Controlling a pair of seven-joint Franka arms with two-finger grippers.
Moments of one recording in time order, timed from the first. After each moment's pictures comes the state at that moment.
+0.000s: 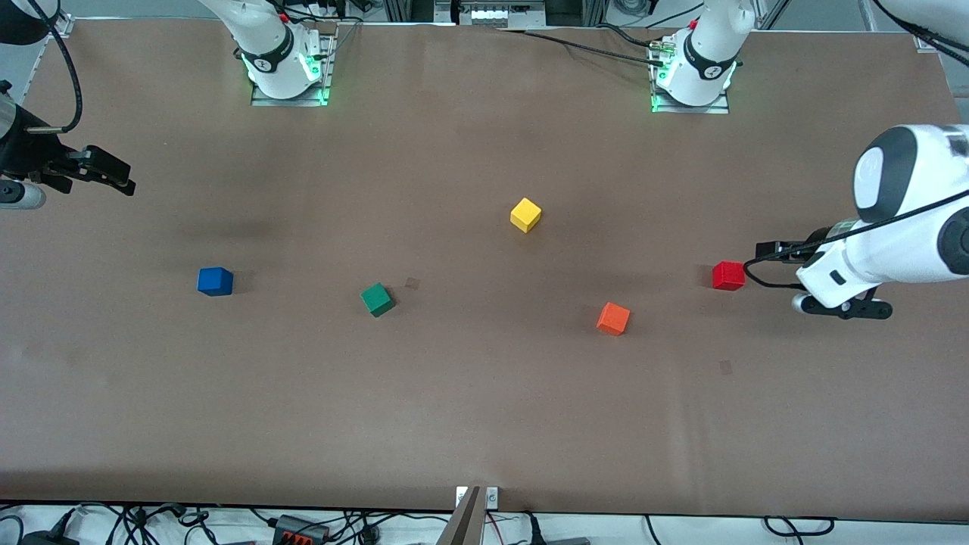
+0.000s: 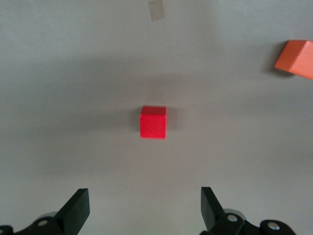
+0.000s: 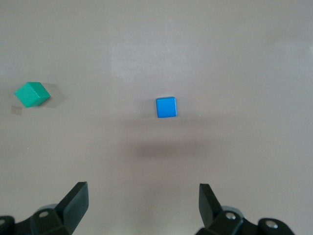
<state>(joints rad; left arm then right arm) 0.00 0.35 -0.01 -1.64 0.05 1.70 0.04 0.00 -0.04 -0.06 -1.75 -0.02 1.66 -0.03</state>
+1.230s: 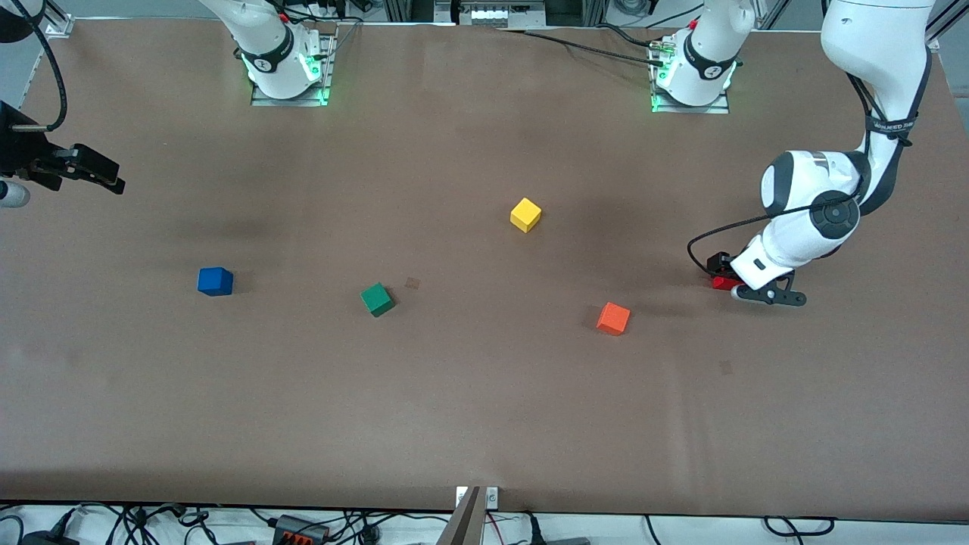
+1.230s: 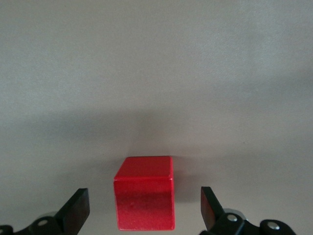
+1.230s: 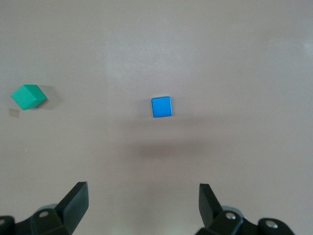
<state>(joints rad) 0.02 0.35 -0.01 -2.21 0.09 2.51 0.07 0.00 -0.04 -0.06 -1.74 -0.02 1.66 -0.03</state>
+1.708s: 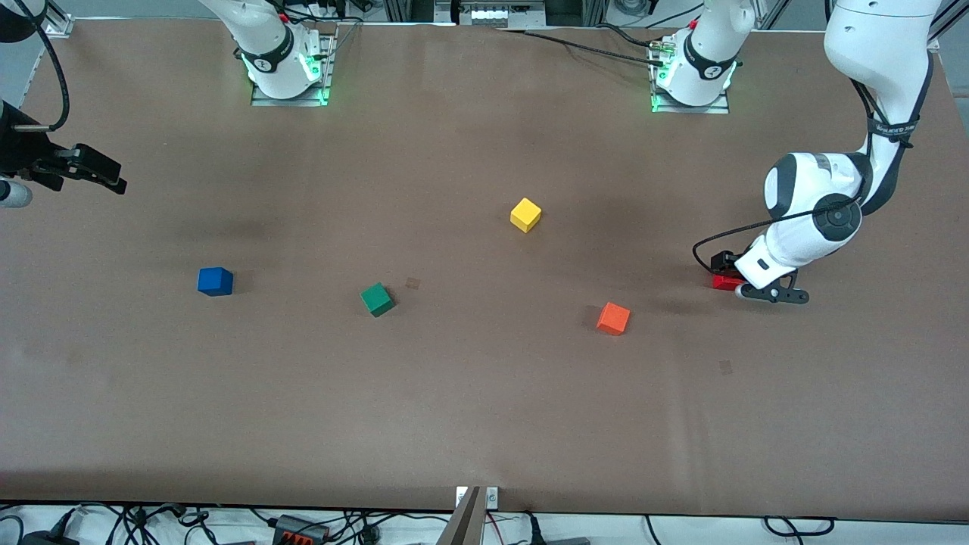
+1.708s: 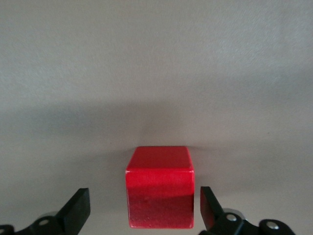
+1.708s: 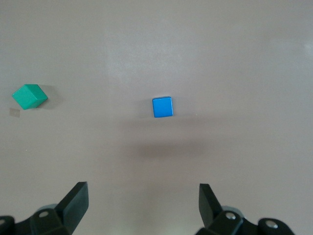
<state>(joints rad) 0.05 0.38 -0.01 -2.22 0.09 2.51 0.07 0.00 -0.04 -0.06 -1.74 -0.02 1.66 -0.03</state>
